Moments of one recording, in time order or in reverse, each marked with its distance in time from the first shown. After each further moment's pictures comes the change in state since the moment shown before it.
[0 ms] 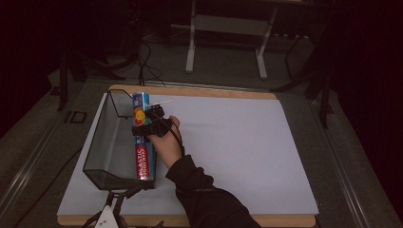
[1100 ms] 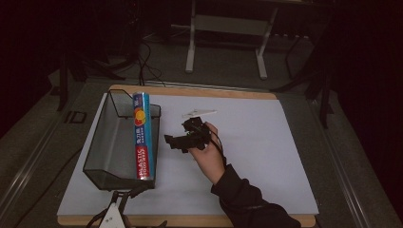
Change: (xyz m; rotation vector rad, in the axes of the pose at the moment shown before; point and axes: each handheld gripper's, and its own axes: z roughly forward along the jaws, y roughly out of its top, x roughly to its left) left arm 0.000 -0.002 0.007 0.037 -0.024 -0.003; right arm -0.052 -0.049 -0.102 -0.108 0.025 -0.140
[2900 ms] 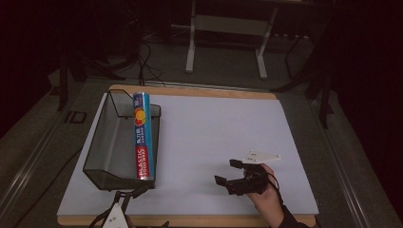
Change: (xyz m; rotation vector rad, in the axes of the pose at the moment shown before) left arm -0.002 -0.001 0.003 0.017 -0.005 0.004; right arm -0.050 -0.129 -0.122 -0.053 0.095 -0.032
